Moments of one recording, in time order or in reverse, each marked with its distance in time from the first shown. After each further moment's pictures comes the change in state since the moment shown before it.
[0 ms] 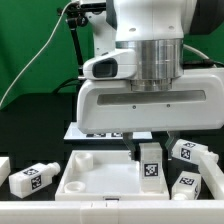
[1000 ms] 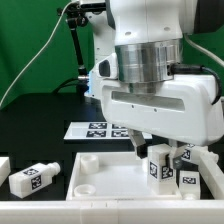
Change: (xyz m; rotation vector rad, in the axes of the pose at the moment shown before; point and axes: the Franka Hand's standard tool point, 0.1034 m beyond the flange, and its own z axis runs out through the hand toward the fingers) arm 0.001 -0.011 0.002 0.049 -0.022 0.759
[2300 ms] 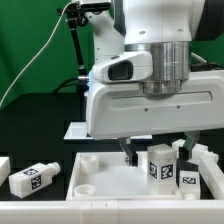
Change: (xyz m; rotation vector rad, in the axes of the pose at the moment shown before) arm -0.003 0.000 0.001 -0.049 0.063 -1.176
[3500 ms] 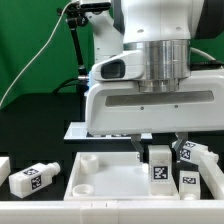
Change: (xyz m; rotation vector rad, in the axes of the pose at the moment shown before) arm 0.001 0.001 0.000 0.020 0.010 0.431
